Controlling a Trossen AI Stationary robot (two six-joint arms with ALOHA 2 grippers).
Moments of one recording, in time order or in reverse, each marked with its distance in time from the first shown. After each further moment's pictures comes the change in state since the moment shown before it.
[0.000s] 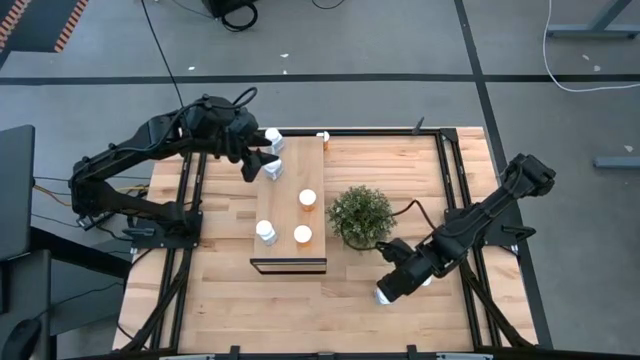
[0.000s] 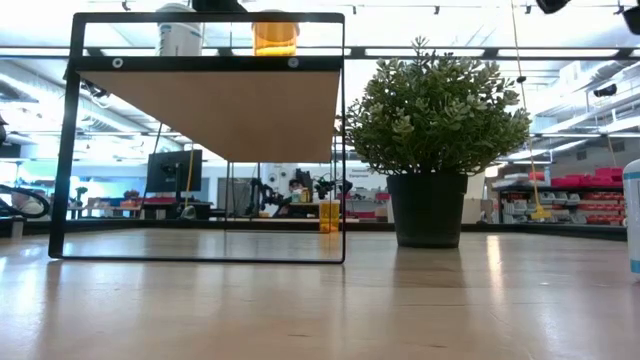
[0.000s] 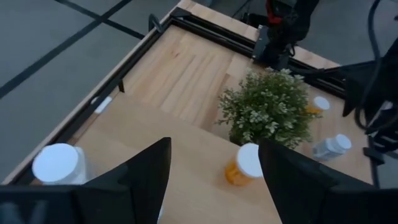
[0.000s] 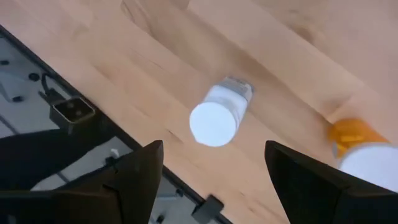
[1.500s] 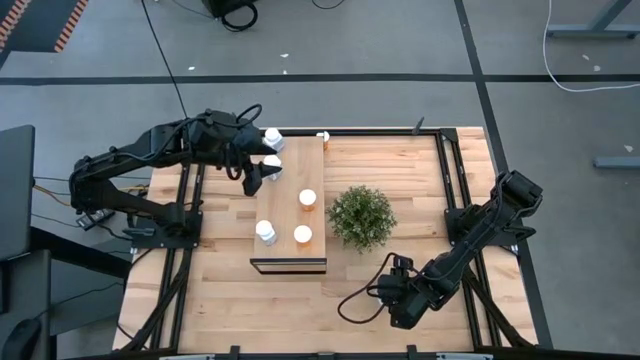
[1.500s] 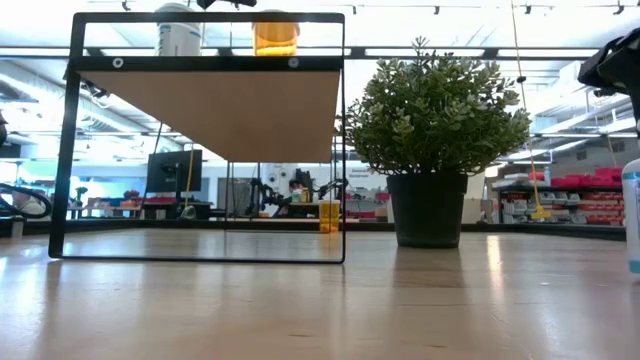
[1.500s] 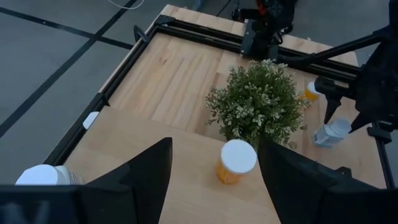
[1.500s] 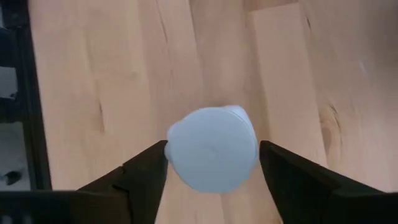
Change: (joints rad) left arm -0.144 0.001 -0.001 0.019 -0.108 0.057; right arm 0.143 0.206 -0.077 0.180 0.253 -0.696
